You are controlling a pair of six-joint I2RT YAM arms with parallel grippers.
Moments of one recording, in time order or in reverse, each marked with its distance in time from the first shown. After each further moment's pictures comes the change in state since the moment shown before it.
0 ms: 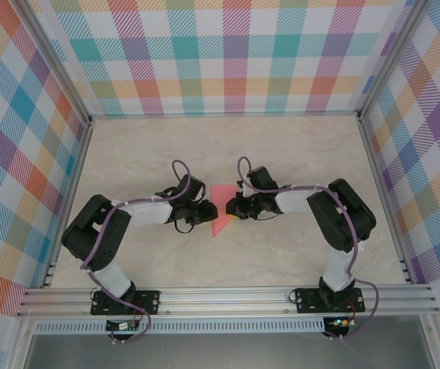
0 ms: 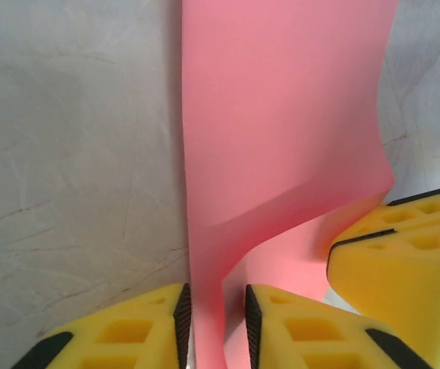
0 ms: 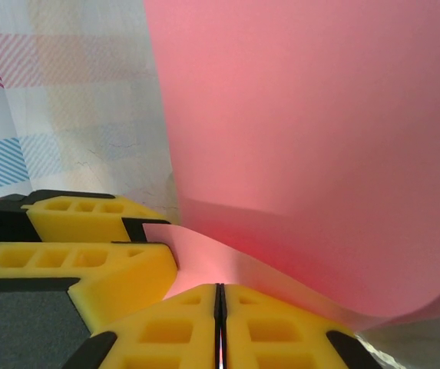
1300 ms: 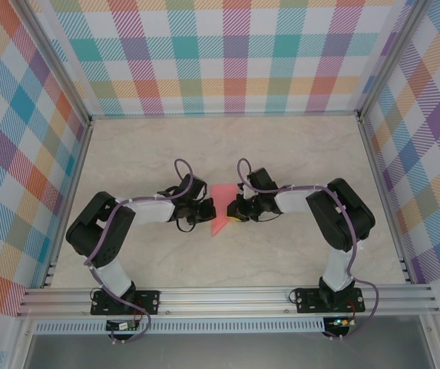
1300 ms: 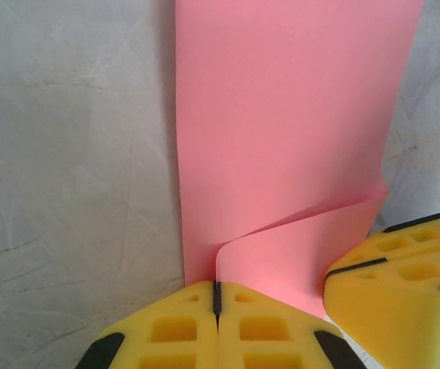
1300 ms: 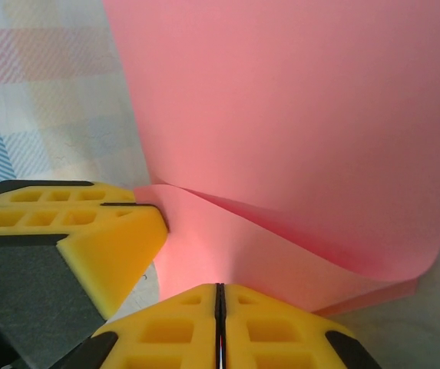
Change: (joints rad) left arm 0.000 0.039 0.023 0.008 -0.018 0.026; right arm 0.000 0.011 0.002 -0.046 0.007 -0.001
